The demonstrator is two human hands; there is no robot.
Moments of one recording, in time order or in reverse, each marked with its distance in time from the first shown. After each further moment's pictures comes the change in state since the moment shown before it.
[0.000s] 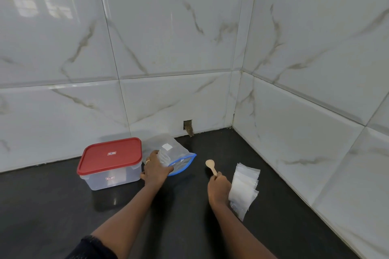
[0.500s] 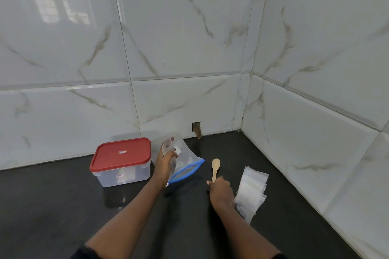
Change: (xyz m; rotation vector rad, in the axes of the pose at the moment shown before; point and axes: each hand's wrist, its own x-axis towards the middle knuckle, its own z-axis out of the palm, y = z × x) left_hand -0.028 0.031 -0.030 -0.827 -0.166 -0.020; right_hand 0.003 0.003 0.014 -0.307 -0.161 -0.088
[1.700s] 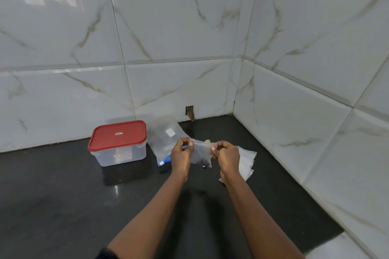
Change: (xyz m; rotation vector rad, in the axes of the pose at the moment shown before) left_hand -0.059 -0.023 0.060 0.018 0.076 0.096; right_hand -0.040 0.001 -0.074 1.001 0.067 -0.061
